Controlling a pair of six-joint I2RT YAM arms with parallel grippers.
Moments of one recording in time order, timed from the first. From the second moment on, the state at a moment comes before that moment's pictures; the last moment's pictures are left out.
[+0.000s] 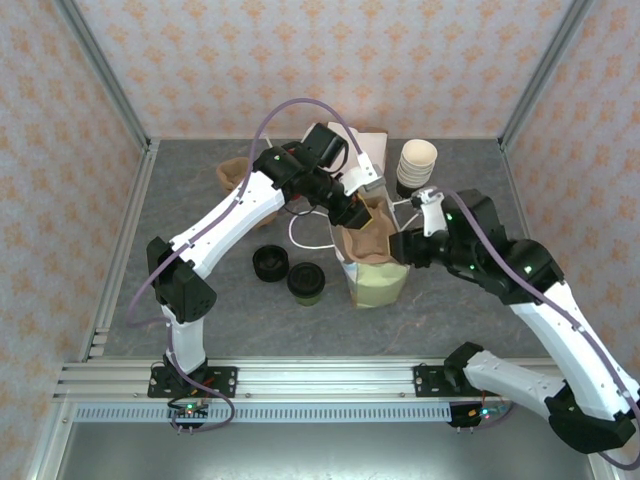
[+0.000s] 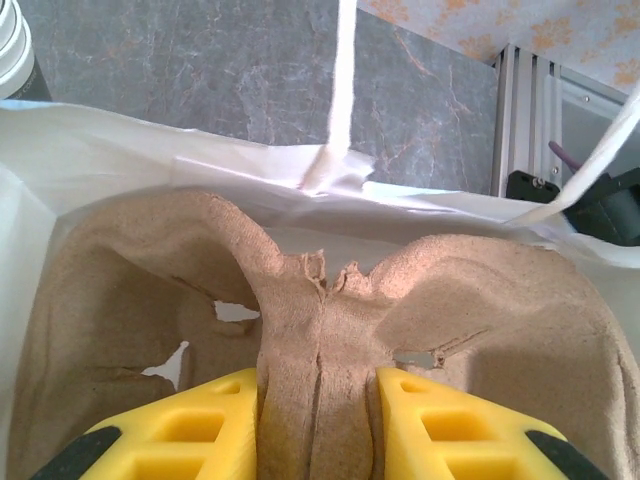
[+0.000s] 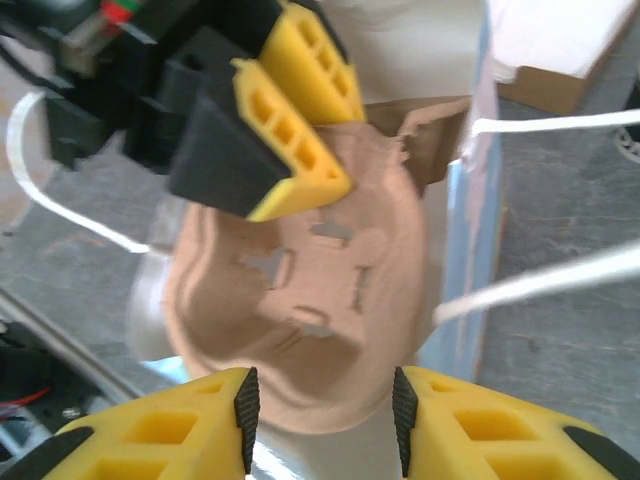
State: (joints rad) left arm -0.66 1.90 2.02 -1.04 0.59 0.27; right arm 0.62 0.92 1.32 -1.07 -0.12 0.31
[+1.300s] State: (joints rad) left arm -0.65 2.03 2.18 -1.07 0.61 0.22; right arm 0.62 0.94 1.22 -1.13 -0.27 0.18
